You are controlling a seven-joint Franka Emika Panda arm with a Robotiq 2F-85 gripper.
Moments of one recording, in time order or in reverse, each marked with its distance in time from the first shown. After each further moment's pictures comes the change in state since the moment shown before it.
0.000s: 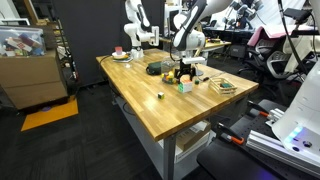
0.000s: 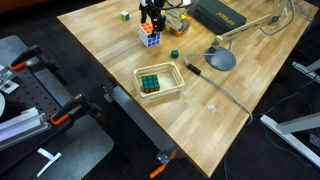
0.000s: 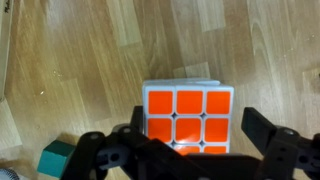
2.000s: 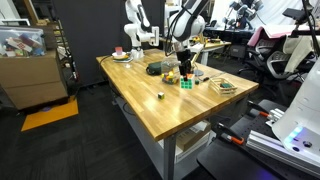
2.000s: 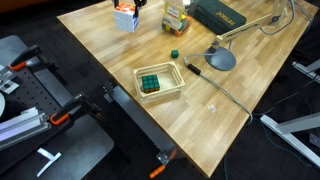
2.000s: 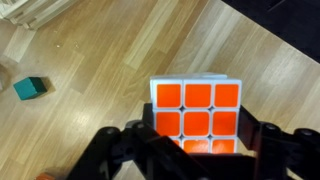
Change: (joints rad) arm 0.060 -0.259 0.089 -0.186 -0.289 -0.162 -0.391
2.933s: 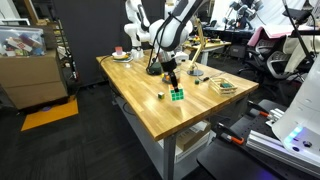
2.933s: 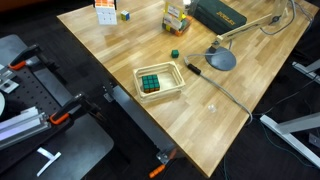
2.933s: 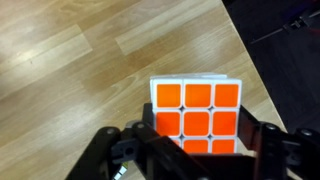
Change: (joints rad) arm 0.110 0.092 0.122 0.052 -0.088 -0.027 -0.245
